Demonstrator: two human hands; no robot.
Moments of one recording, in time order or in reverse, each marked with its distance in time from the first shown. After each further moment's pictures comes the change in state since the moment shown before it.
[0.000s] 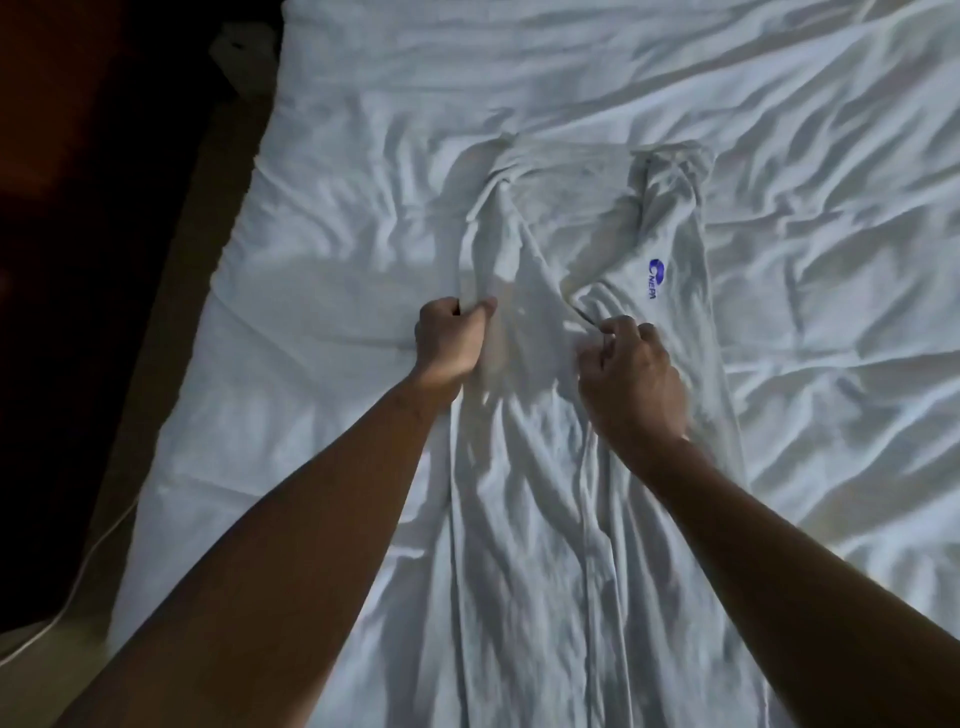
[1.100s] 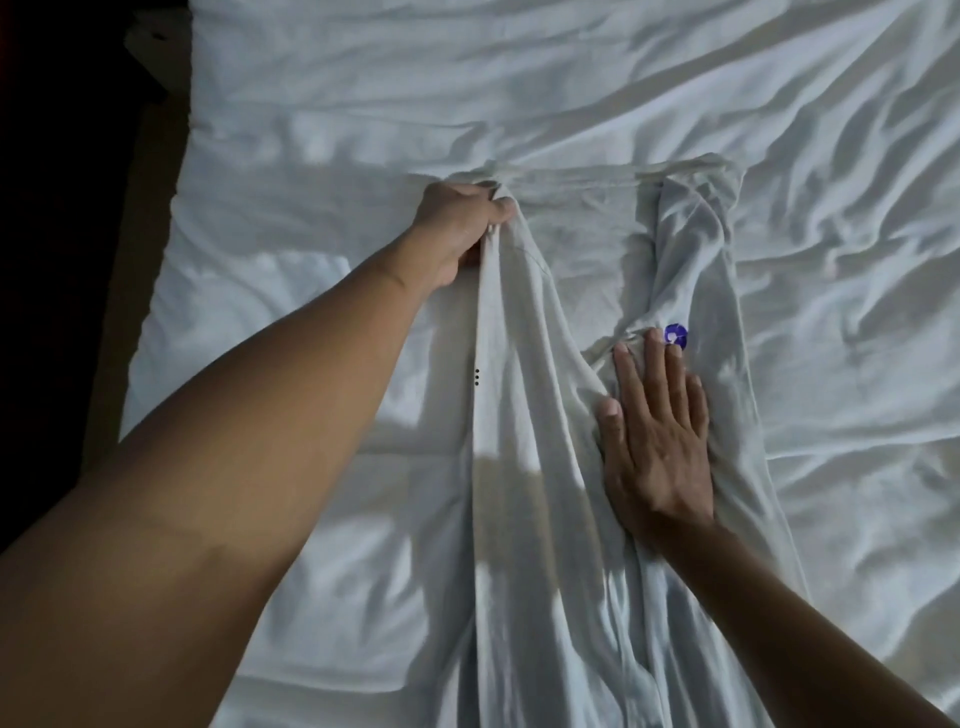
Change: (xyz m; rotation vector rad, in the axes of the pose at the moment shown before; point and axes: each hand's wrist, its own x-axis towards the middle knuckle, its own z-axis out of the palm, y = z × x) left_hand 0.175 0.117 0.054 -0.126 -0.273 -0.014; right_hand 0.057 0.053 0.052 -0.141 0.031 -0.215
